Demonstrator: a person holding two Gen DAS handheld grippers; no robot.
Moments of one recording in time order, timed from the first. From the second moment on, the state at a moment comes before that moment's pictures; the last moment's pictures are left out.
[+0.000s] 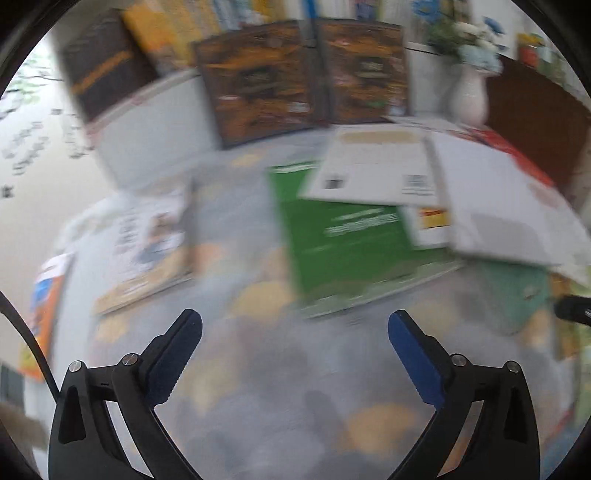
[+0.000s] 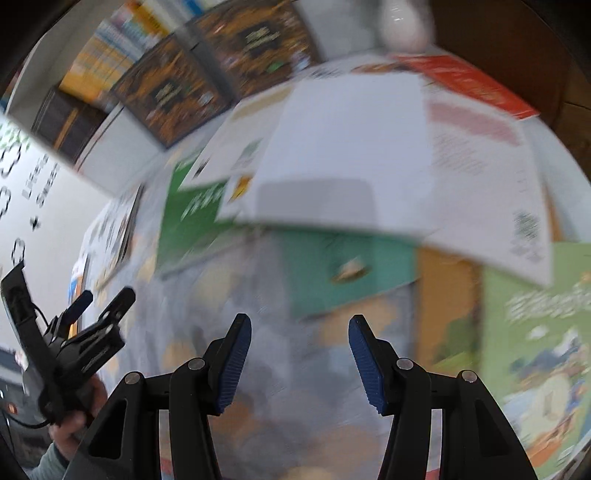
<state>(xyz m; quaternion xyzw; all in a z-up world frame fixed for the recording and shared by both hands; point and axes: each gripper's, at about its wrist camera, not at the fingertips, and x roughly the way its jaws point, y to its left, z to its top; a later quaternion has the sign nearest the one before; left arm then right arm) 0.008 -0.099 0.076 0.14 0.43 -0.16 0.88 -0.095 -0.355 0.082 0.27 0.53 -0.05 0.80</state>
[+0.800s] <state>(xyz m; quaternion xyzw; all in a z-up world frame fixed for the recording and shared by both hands) 0.080 -0.238 0.049 0.06 0.54 -0.32 0.78 -0.014 -0.453 0.054 0.23 0.53 -0.11 0.81</state>
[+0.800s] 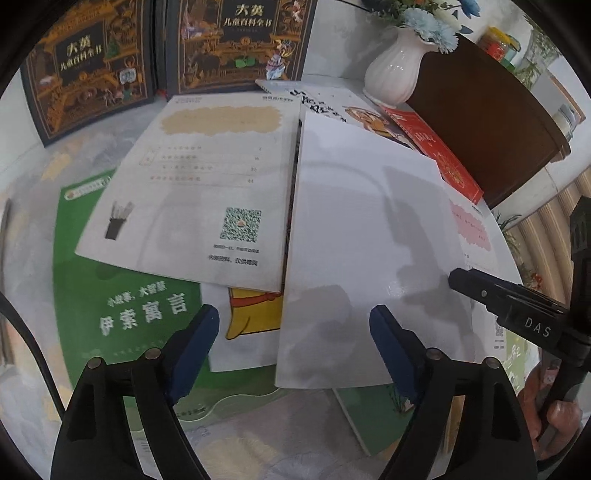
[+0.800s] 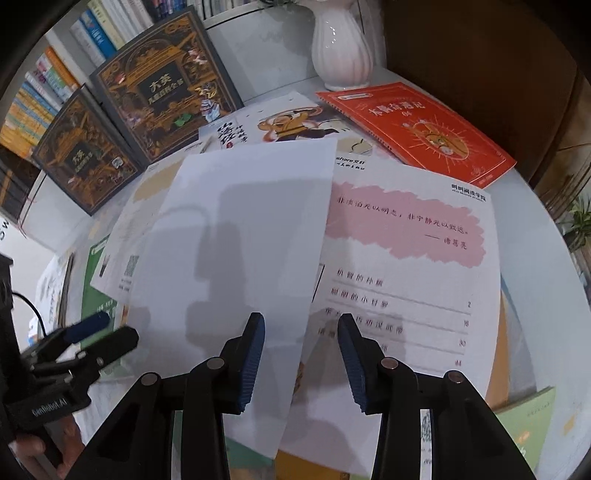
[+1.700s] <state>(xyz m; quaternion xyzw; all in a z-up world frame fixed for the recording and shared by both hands) -0.029 -0.040 0.040 -0.01 0.58 -0.25 0.78 -0.079 -0.259 0.039 0.18 0.60 0.07 0.77</state>
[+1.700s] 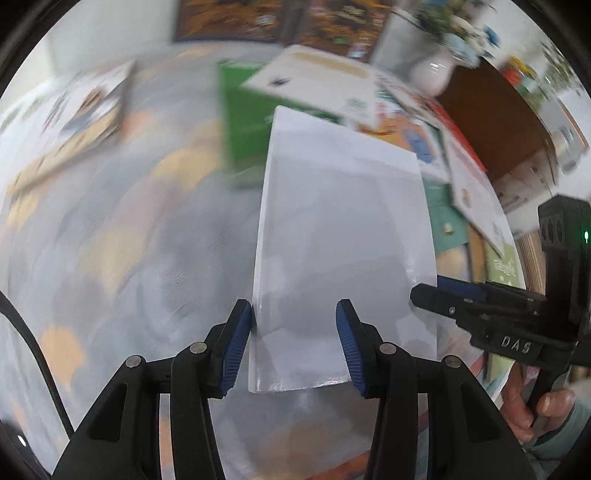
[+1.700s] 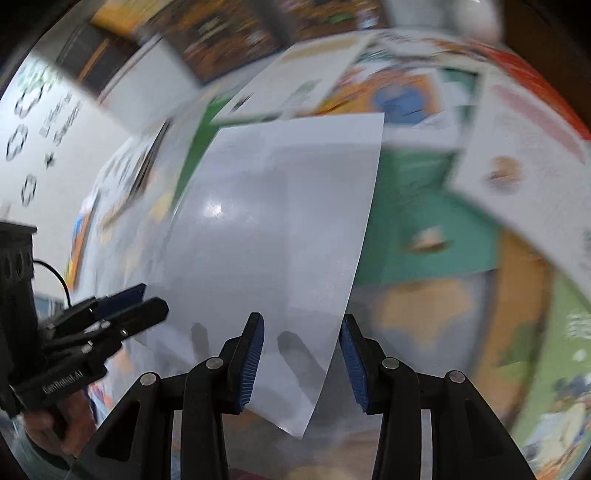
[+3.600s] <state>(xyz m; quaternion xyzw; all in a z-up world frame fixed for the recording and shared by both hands) 0.000 -0.028 0.009 -0.37 0.63 -0.39 0.56 -0.138 -0.297 -0.008 0.63 0.44 0.12 0.63</state>
